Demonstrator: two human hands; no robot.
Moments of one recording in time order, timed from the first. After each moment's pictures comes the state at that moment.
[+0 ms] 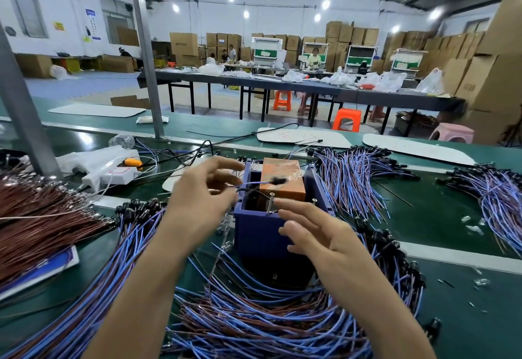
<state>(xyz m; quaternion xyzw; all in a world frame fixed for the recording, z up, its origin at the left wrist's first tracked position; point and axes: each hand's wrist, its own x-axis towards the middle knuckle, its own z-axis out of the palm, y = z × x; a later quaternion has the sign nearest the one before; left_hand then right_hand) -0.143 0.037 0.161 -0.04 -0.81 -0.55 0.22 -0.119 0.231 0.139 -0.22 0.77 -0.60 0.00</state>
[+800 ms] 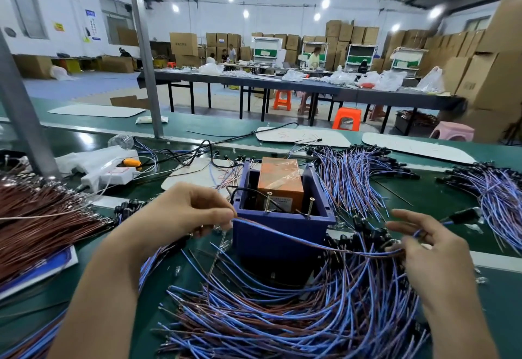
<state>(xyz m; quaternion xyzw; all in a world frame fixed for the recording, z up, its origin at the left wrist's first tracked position) -0.144 0.002 0.154 -0.10 -0.81 -0.57 -0.04 -0.136 0.317 0.120 0.12 0.78 -0.56 -0.24</state>
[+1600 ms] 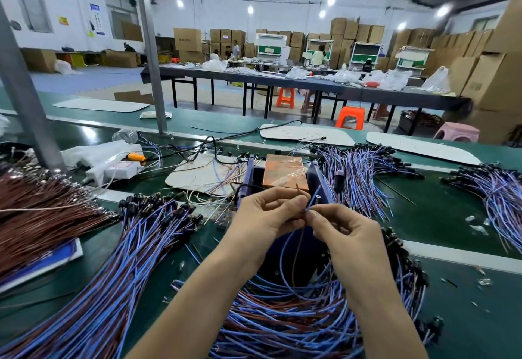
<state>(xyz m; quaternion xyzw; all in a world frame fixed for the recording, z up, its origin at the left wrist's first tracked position) -0.146 0.103 0.136 -0.05 -0.55 -0.84 -0.01 -0.128 0.230 0.130 -0.06 0.73 -0.67 -0.13</state>
